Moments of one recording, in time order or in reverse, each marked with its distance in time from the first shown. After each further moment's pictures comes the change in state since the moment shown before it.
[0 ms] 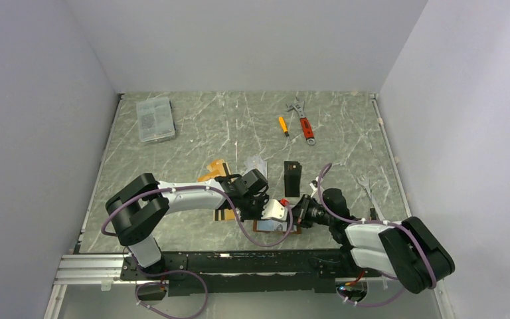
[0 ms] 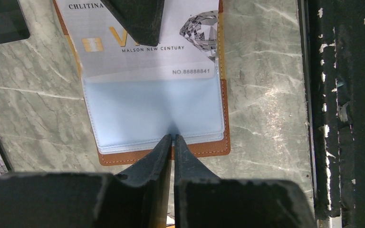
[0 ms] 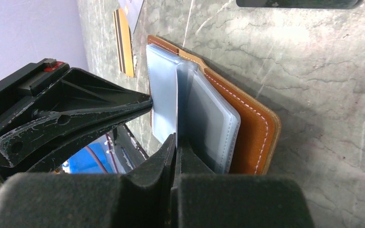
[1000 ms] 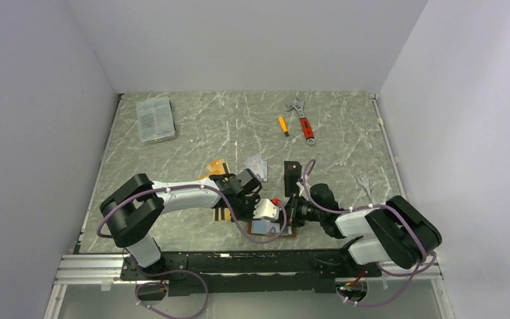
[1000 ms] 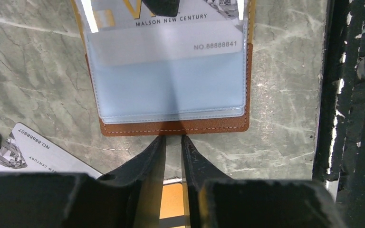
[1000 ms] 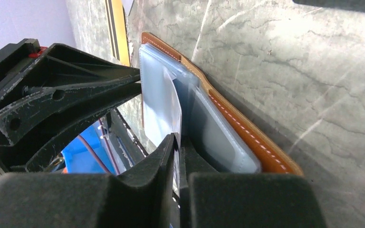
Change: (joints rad) left arm 0.045 -0.037 -0.031 -0.114 -0.057 0.003; right arm 0.117 0.175 0.098 0.021 0.012 -0.011
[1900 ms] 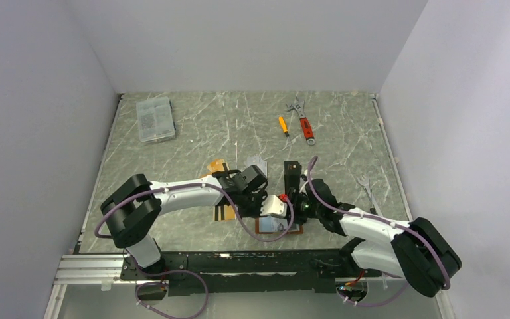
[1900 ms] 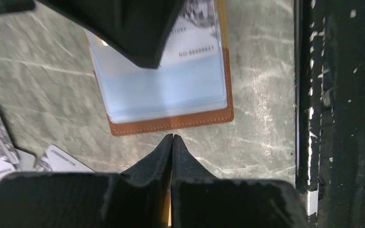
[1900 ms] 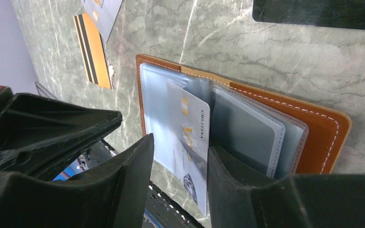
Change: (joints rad) left arm -0.034 -0.002 0.070 -0.025 0.013 -0.034; right arm 0.073 -0.231 0.129 -0.473 0.259 -0.019
